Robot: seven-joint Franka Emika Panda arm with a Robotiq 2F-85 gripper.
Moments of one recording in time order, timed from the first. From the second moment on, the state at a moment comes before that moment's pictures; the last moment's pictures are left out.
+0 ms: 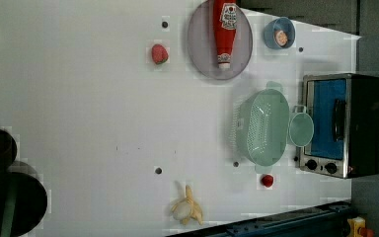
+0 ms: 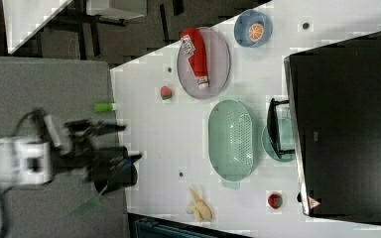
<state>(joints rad) 0.02 -0.23 -0.09 -1.90 -0.06 0.12 0.03</state>
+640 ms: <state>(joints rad) 0.02 -0.23 -0.10 -1.81 -0.08 -0.02 -0.06</state>
